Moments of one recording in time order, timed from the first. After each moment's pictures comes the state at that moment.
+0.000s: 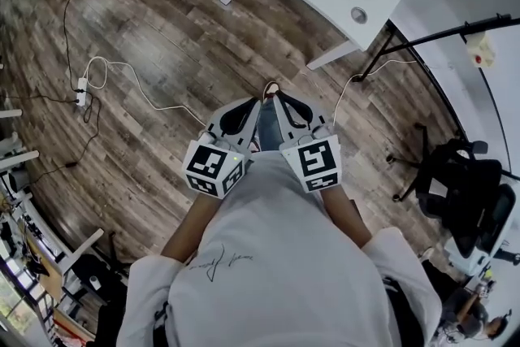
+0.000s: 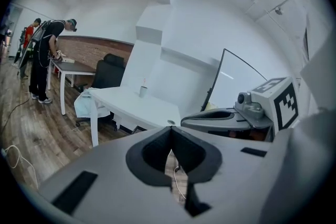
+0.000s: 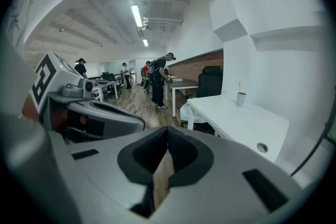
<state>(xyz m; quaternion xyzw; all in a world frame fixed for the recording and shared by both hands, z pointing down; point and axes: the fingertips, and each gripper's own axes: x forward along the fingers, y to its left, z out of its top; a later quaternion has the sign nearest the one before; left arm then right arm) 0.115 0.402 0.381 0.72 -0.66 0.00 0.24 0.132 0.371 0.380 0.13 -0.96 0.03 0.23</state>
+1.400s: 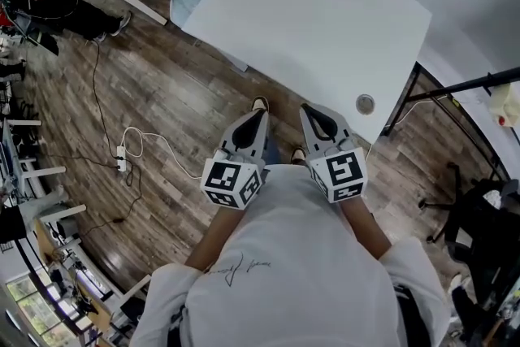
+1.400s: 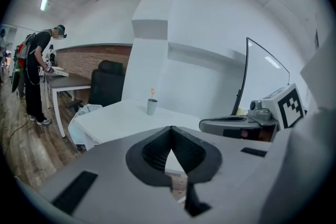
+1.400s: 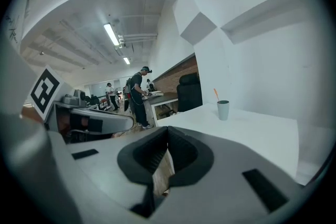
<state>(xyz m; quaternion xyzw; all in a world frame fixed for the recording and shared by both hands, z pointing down) 0.002 0.141 0.362 0.69 -0.69 0.03 0.20 0.063 0.094 0.368 0.19 -0.97 0.10 0.14</state>
